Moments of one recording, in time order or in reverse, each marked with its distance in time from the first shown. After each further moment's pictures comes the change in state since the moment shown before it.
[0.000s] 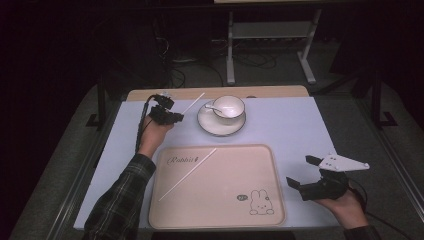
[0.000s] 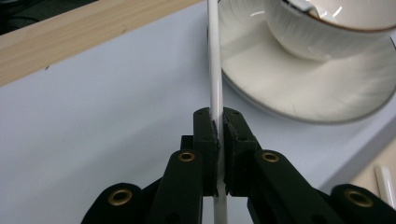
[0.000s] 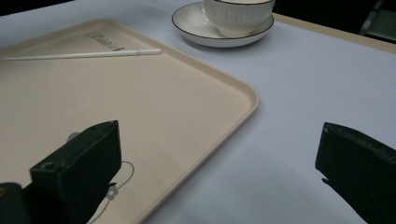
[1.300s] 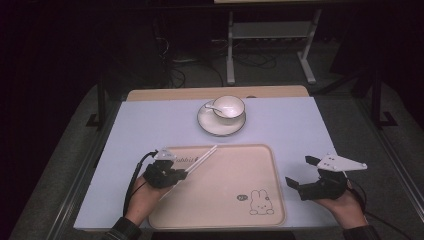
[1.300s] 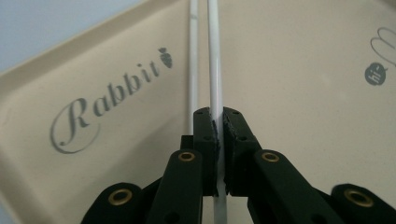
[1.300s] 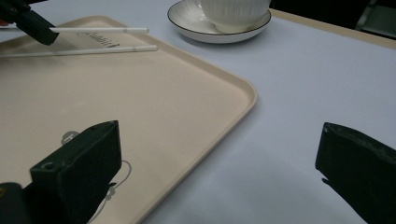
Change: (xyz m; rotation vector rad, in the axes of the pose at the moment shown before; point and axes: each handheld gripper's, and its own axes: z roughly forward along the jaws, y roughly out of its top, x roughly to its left) left arm -0.109 -0.128 -0.061 0.041 -0.185 0.067; right arm 0.002 0.000 0.002 0.014 -0.017 0.007
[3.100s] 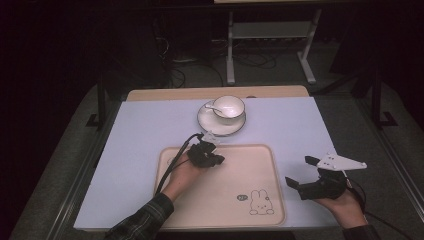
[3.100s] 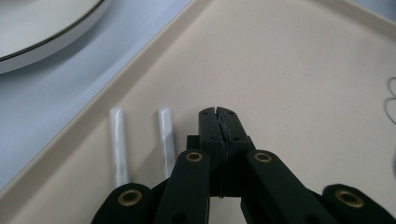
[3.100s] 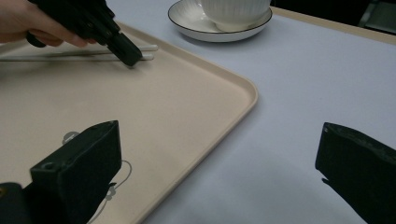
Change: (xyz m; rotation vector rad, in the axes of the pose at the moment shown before) left arm -0.017 0.082 0.102 0.040 -0.125 0.184; right arm -0.002 -0.001 0.001 0.002 0.008 0.013
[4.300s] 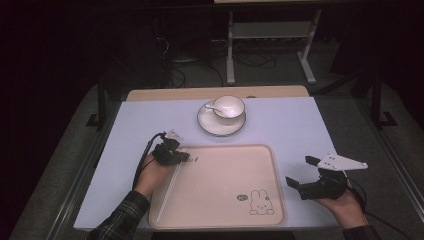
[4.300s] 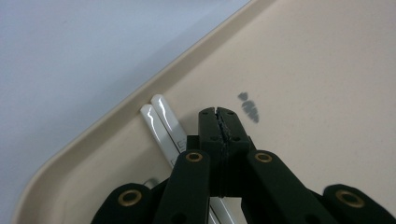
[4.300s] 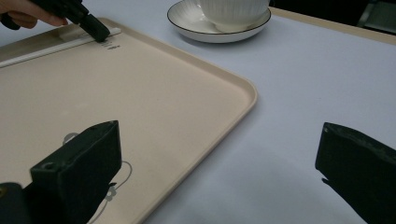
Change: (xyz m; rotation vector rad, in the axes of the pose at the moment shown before) left arm 0.056 -0.062 -0.067 0.023 0.151 -0.159; right arm 0.000 0.000 -0.001 -0.002 -0.002 0.006
